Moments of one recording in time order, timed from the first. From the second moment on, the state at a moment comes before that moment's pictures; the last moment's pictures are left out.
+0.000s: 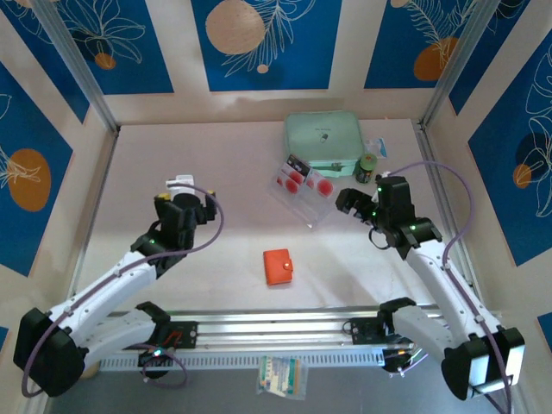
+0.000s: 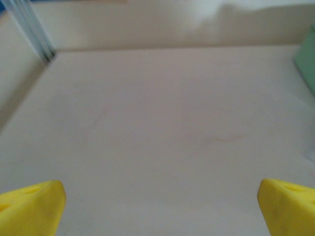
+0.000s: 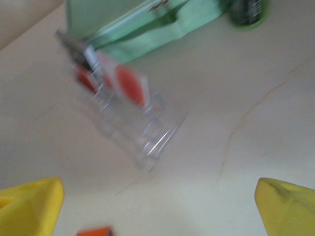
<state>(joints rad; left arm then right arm) -0.55 0.97 0.63 -0.14 -0.64 -0.23 0.21 0.95 0.78 -0.56 -0.03 0.59</state>
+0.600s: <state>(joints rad) -0.25 1.23 0.37 0.45 -0.57 0.02 -0.02 1.28 0.51 0.06 0.19 0.37</state>
